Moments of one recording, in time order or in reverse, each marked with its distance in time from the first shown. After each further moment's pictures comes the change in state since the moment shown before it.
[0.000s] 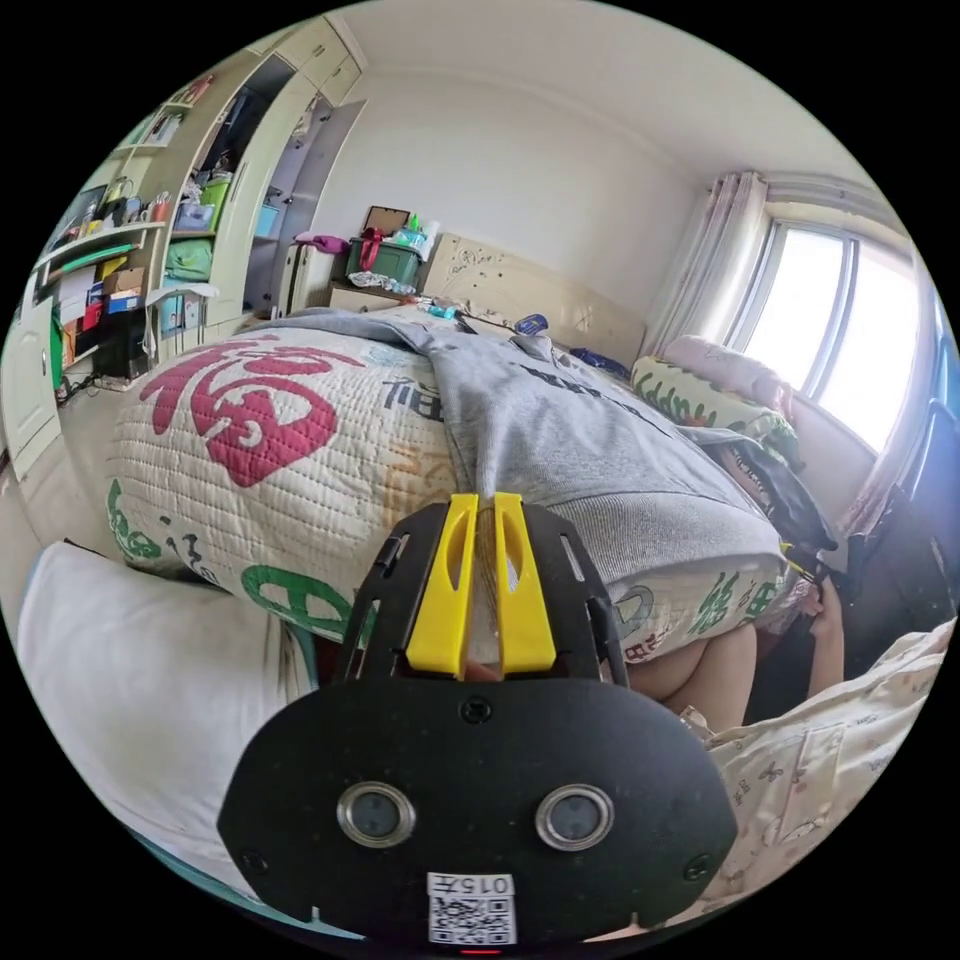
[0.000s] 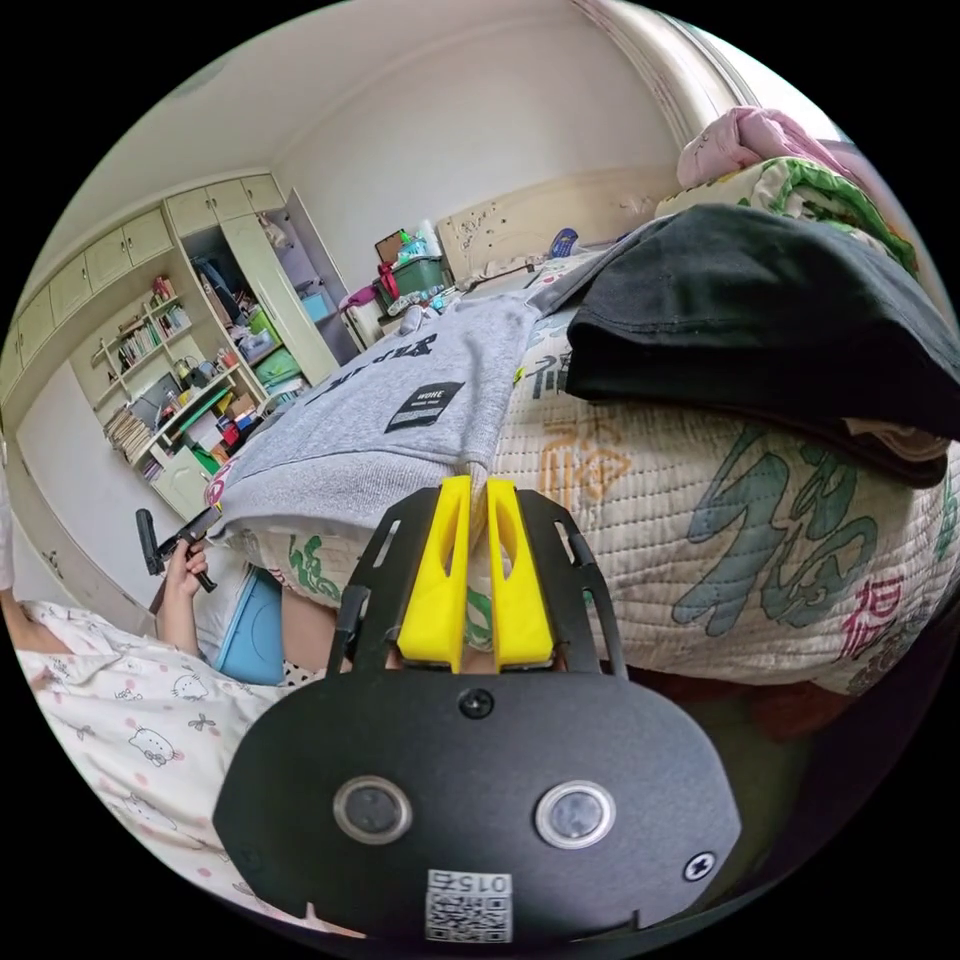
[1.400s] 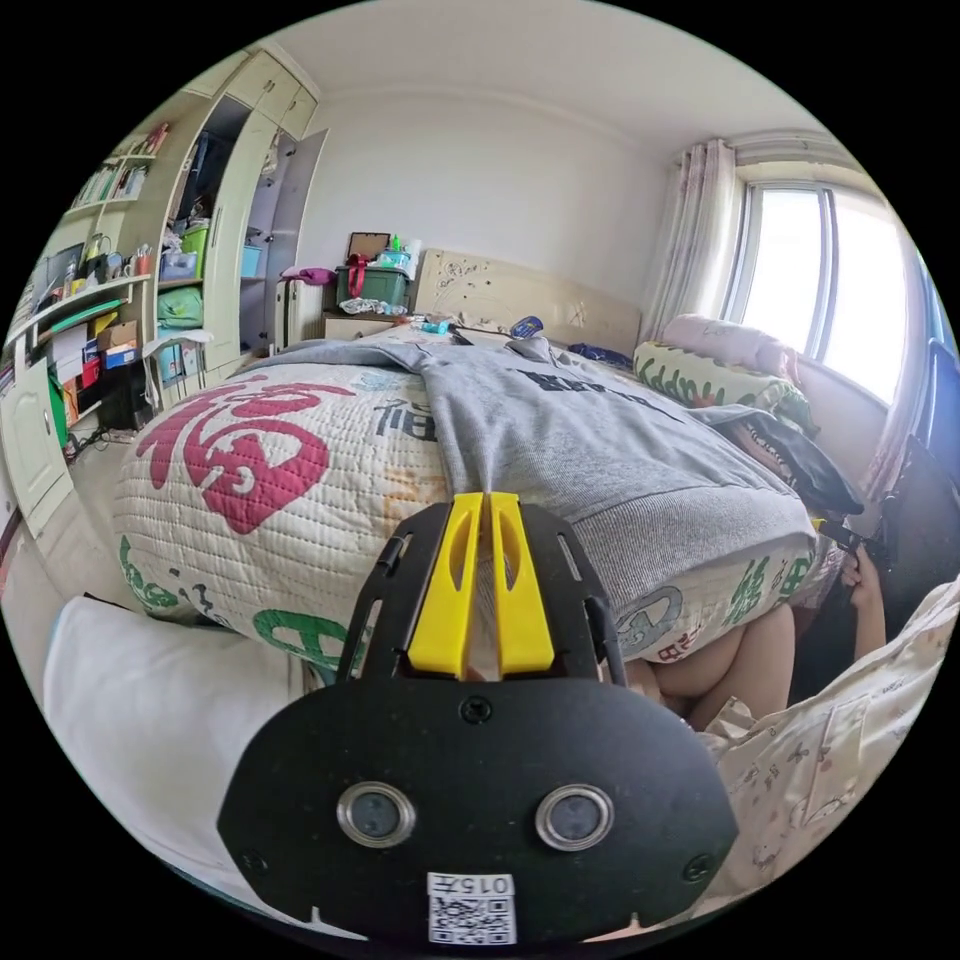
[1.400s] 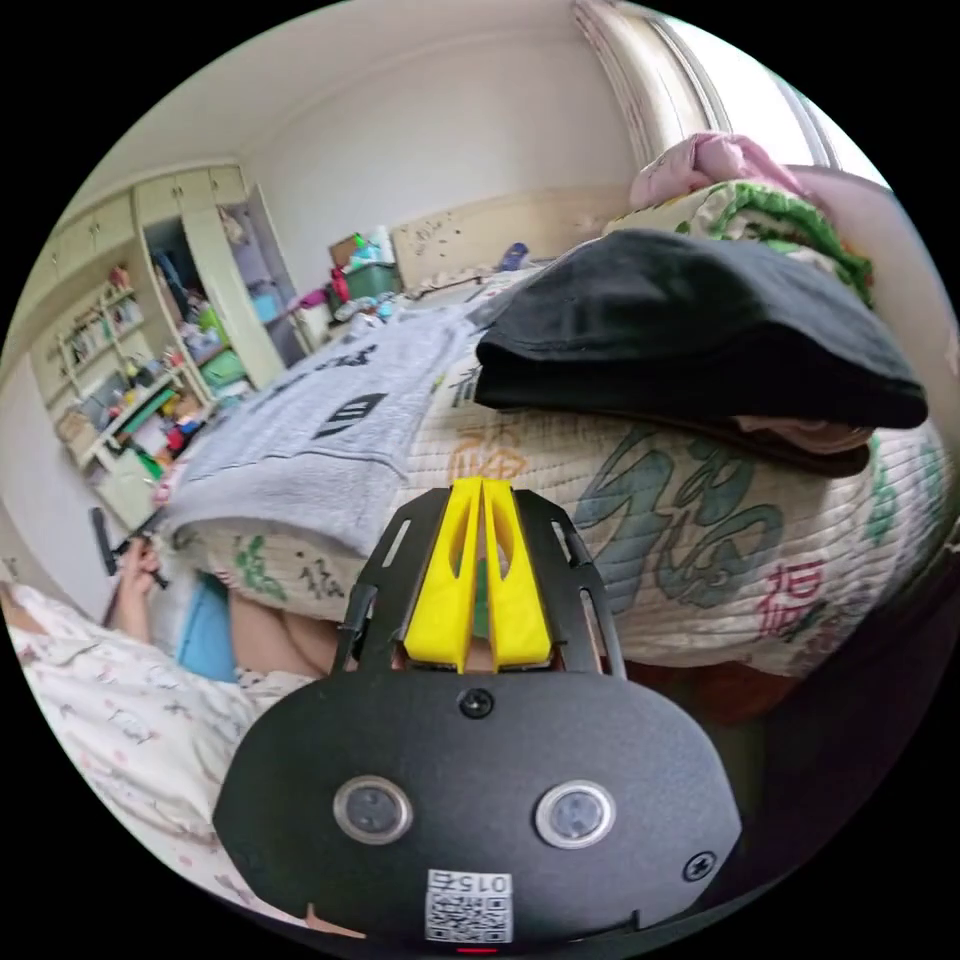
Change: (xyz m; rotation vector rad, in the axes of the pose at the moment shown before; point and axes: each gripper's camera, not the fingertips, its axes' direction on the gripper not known) left arm -0.095 -0.098 -0.063 0.026 -0.043 0.121; right arm -0.154 -0.030 -0.045 0.053 0.063 0.020
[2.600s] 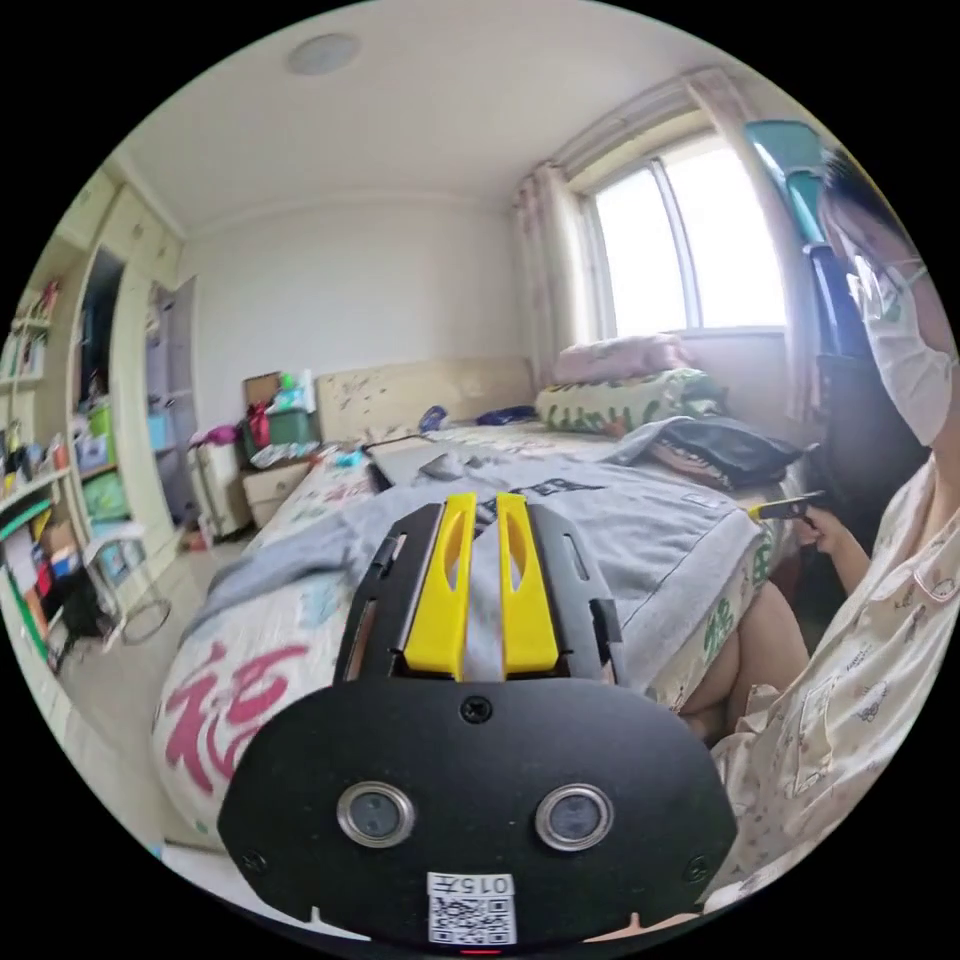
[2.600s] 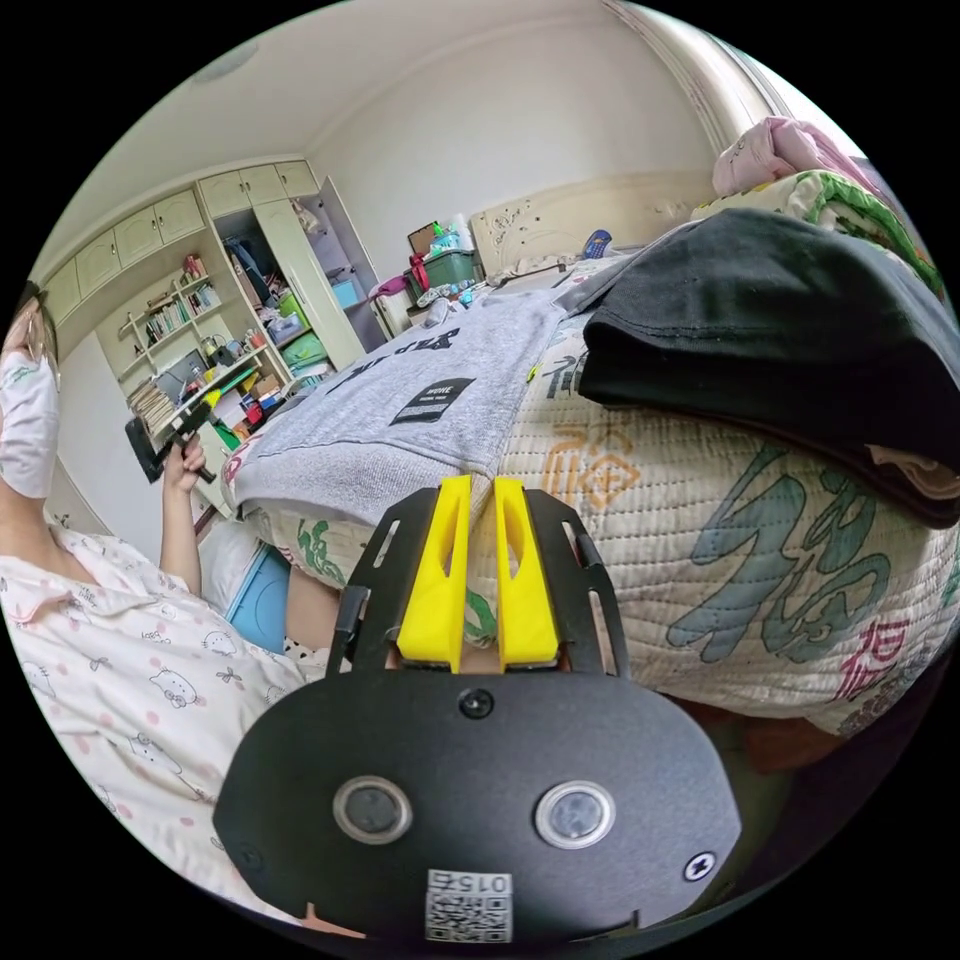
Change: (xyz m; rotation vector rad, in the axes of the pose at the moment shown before) left arm 0.103 -0.287 0.087 0.260 0.216 0.483; right arm -0.094 -0.050 0.065 -0.069 -0.132 -0.082
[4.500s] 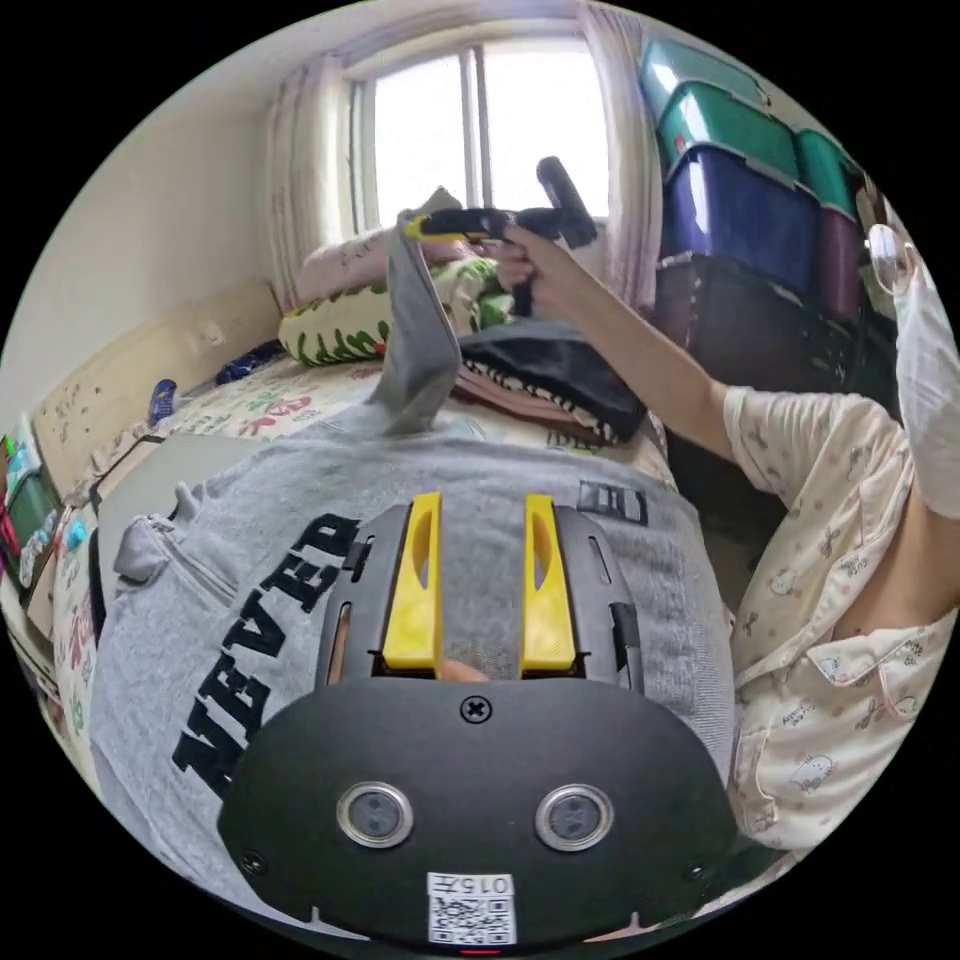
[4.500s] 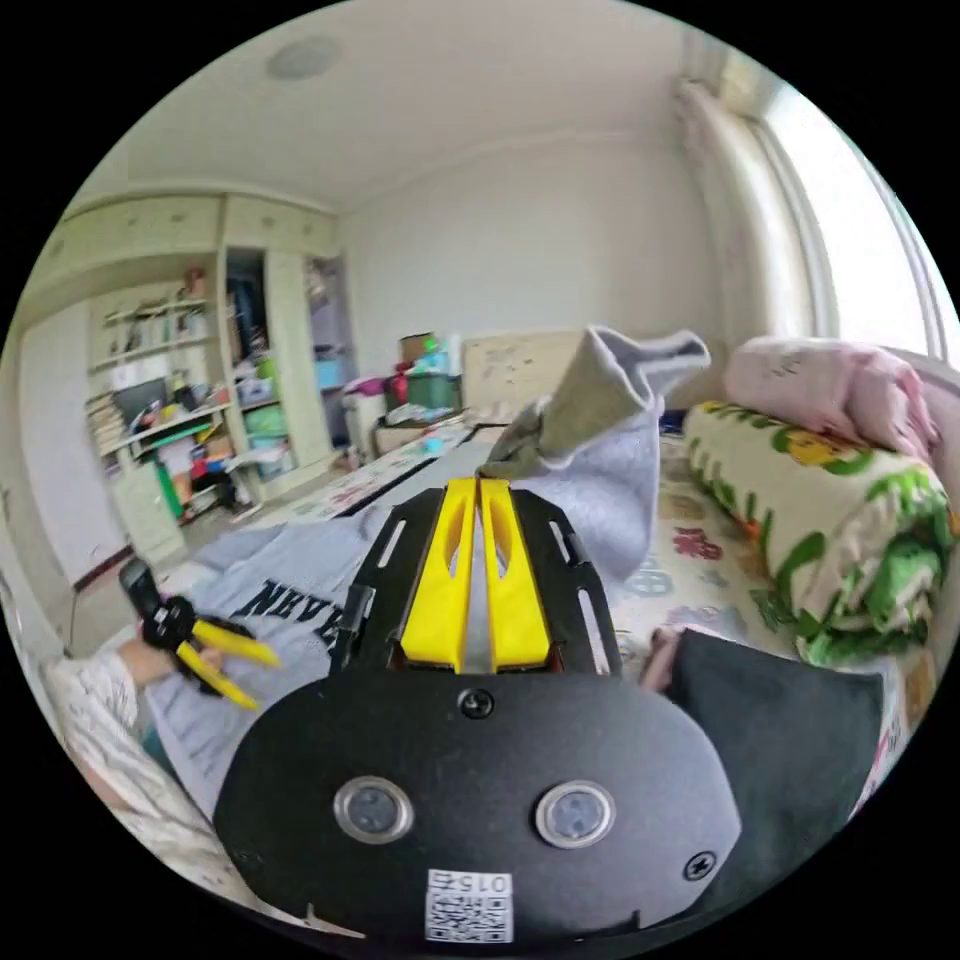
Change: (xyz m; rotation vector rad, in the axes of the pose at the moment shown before) left arm 0.086 -0.231 0.484 -0.242 0.541 0.210; right arm 0.119 -0.401 0.157 0.266 0.049 -0.338
